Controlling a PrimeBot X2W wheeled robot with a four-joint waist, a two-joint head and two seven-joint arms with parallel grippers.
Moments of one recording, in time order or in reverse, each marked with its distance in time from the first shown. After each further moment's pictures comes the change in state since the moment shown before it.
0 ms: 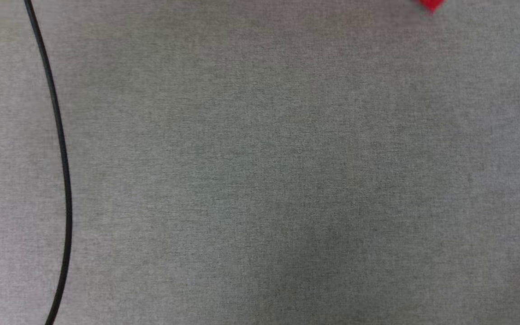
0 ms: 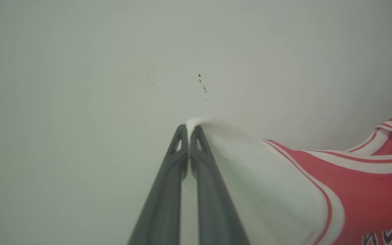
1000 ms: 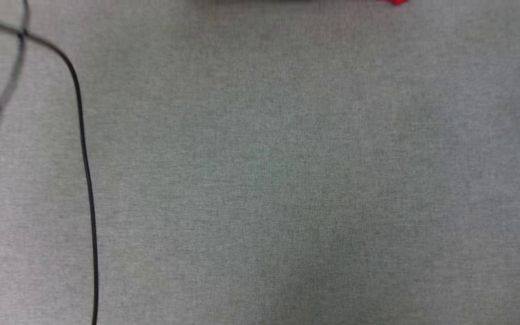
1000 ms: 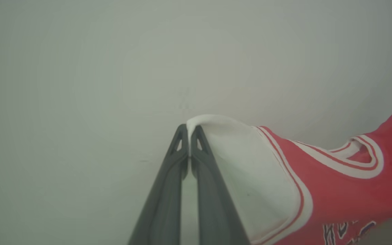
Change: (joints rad) left arm 0.422 -0.014 0.055 0.114 -0.088 -0.057 -0.195; right arm 0.287 0.079 0.205 0.168 0.213 0.000 -0.258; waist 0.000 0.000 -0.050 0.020
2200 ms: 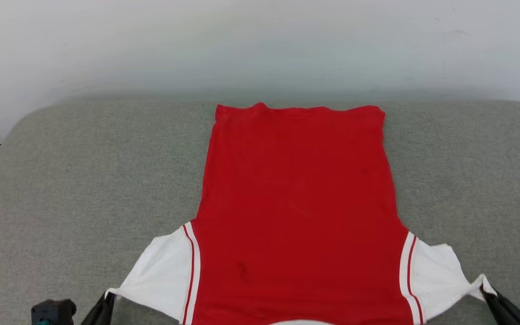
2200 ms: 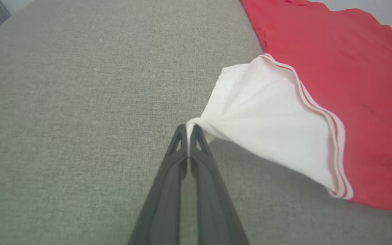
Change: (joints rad) left arm 1.439 0.063 0.133 -0.464 -0.159 0.281 -0.002; right arm 1.362 -0.030 -0.232 -0.271 0.209 0.000 -0.029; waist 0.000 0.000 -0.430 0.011
